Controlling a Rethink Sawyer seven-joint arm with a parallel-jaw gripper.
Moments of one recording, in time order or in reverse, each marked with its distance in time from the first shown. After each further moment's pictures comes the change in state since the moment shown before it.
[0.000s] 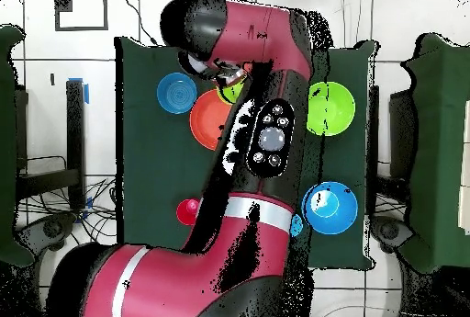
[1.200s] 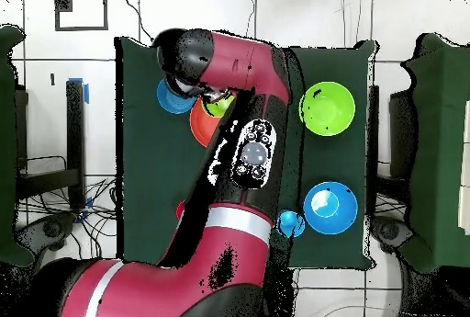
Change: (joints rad) arm 0.055 -0.039 0.000 0.237 0.090 -0.195 0.000
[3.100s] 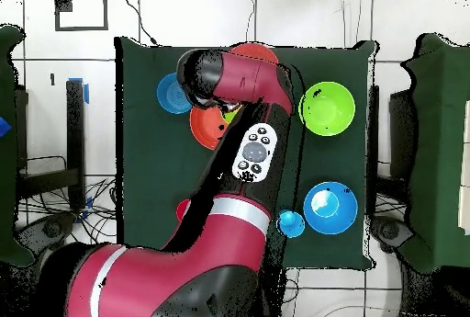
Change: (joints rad) arm 0.003 0.084 -0.067 0.013 -0.016 -0.114 0.000
